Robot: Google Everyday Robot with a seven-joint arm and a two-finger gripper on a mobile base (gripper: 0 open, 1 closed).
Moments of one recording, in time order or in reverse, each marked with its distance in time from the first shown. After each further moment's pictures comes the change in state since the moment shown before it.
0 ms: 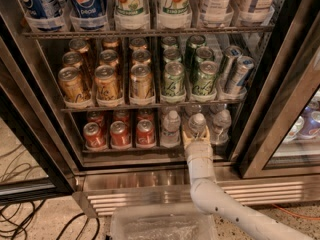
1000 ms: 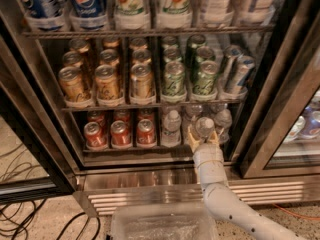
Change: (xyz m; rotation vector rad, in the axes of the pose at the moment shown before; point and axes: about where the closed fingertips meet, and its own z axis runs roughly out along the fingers) arm -0.018 -0.014 -0.022 -0.060 0.001 0.057
